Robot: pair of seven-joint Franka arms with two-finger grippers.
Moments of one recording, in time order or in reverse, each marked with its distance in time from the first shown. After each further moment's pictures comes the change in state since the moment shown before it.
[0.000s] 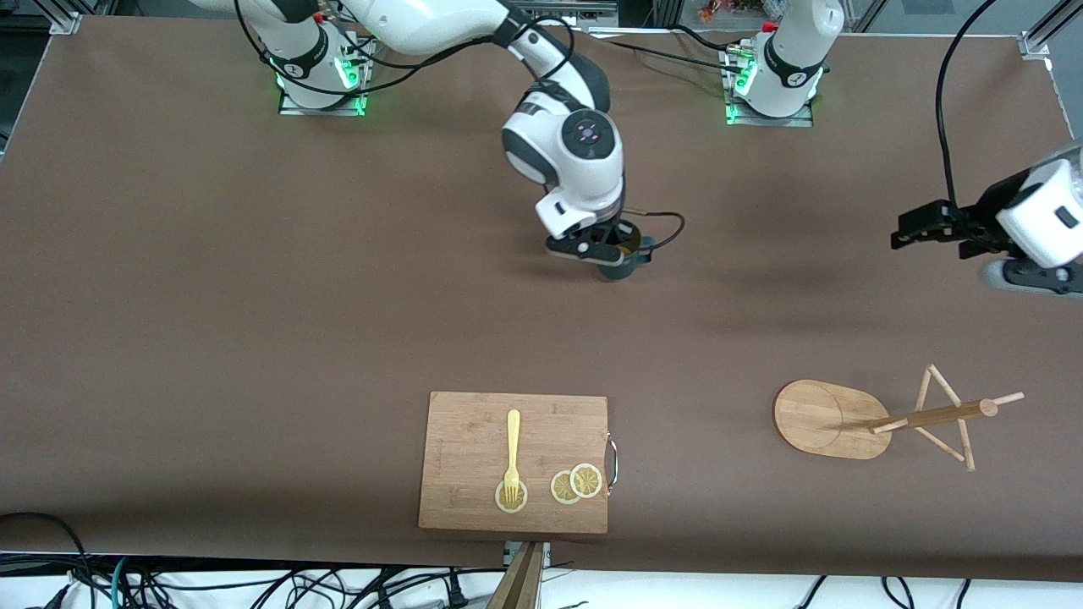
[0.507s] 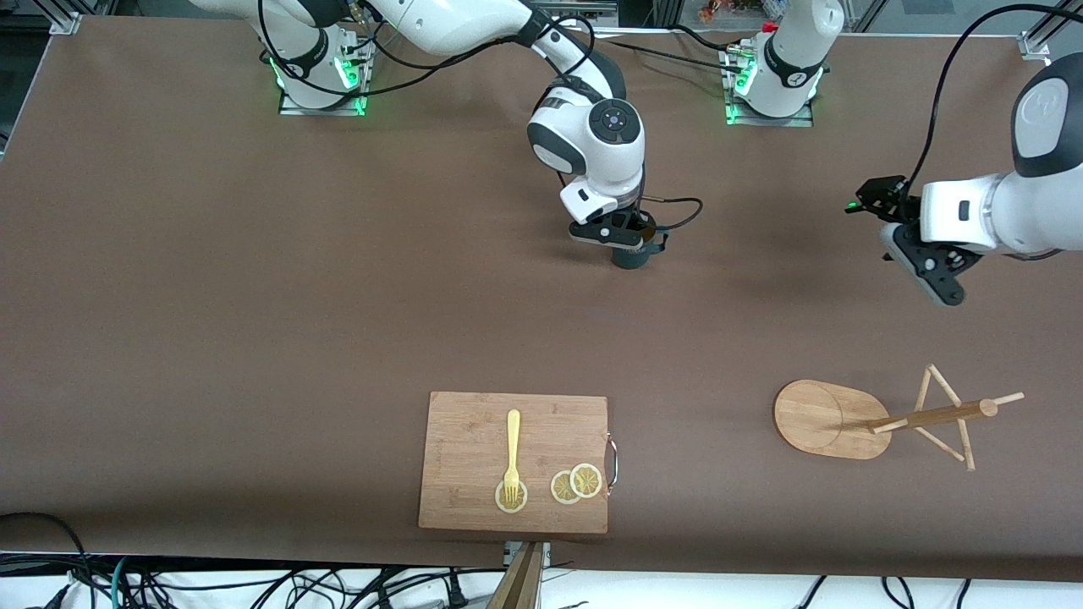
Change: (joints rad) left arm 0.007 0.000 0.002 -0.214 -0.124 0.011 0.641; right arm 0.053 0.049 -0.026 0.013 -0.005 0.047 0.031
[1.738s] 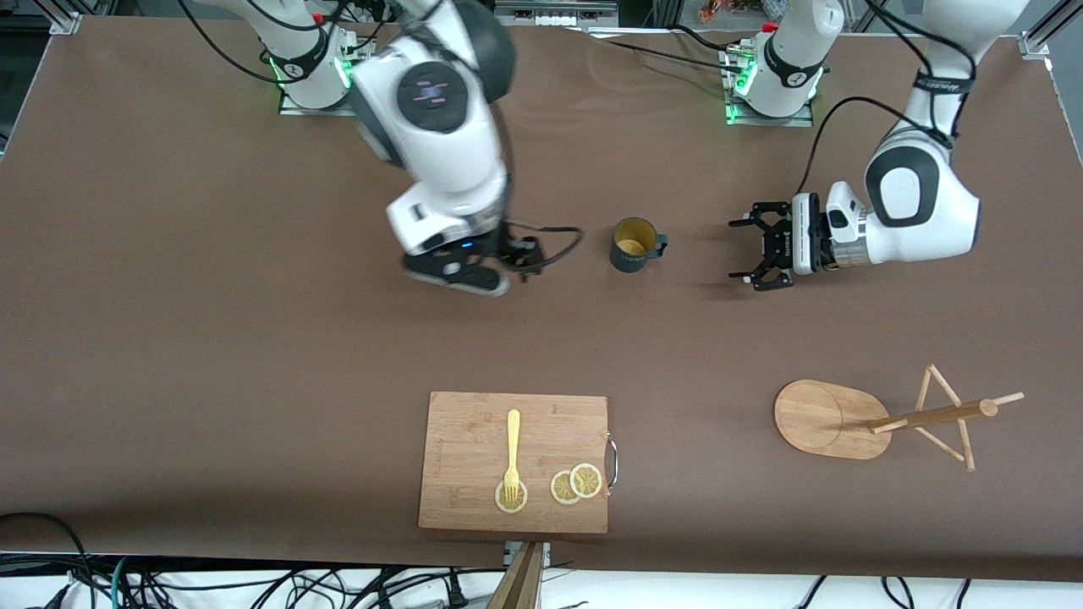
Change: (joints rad) left arm 0.010 0.081 -0.037 -0.578 -0.841 0.510 1.324; right arm -0.367 -0.390 -0.037 0.005 0.031 -0.394 -0.362
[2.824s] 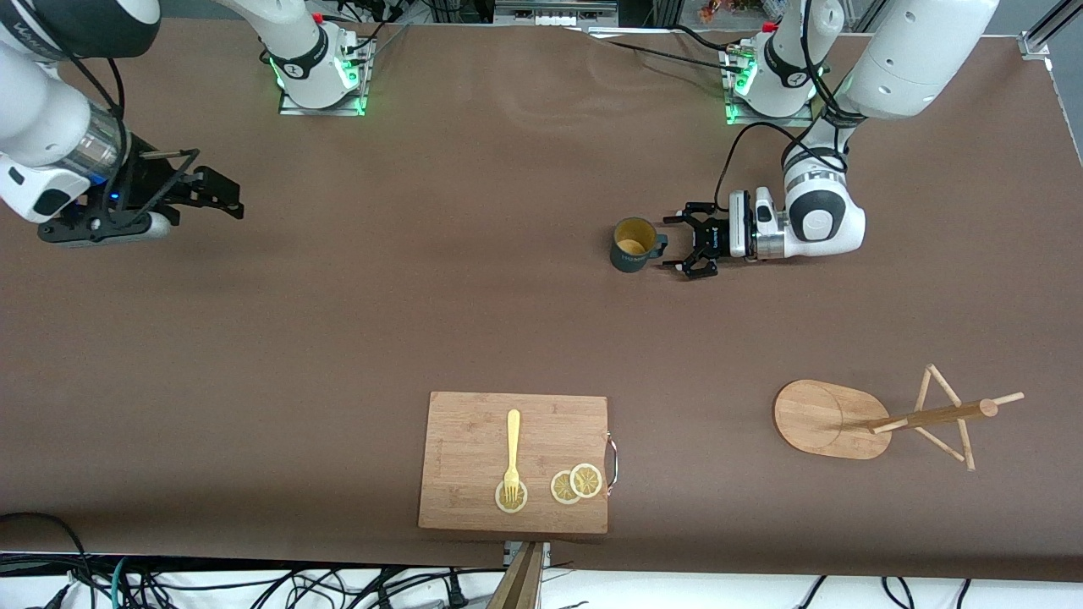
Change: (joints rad) left arm -0.024 0.267 -0.101 -0.091 -0.441 -0.017 0.534; right arm -0.156 -0.531 -0.387 -0.563 0.088 -0.126 -0.889
